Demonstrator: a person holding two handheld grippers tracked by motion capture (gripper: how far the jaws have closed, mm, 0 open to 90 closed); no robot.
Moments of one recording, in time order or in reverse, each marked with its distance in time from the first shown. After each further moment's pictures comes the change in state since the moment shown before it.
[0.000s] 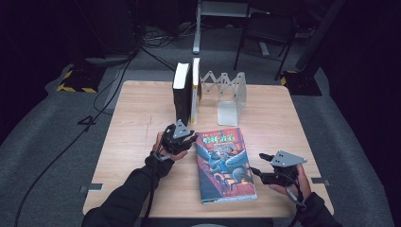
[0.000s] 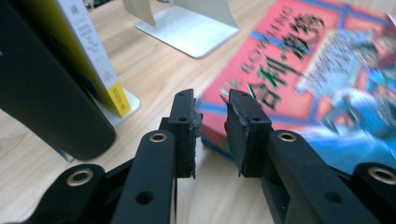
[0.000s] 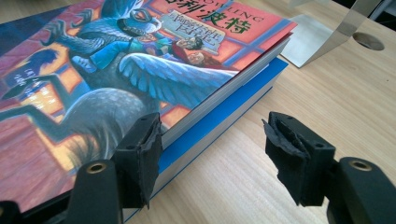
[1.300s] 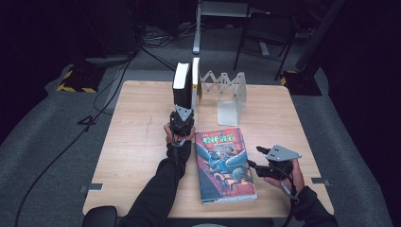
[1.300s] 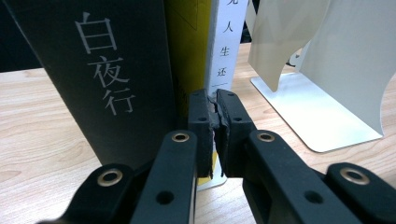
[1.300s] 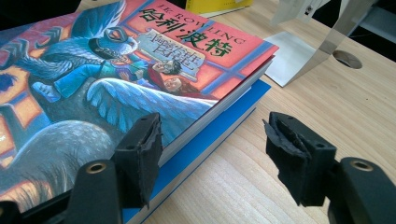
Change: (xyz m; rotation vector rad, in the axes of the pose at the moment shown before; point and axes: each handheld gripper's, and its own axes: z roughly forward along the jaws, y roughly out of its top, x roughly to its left) left arm 0.026 0.027 0.062 -0.194 0.440 -0.373; right arm -0.006 0.011 0.017 -0.038 -0.062 -0.016
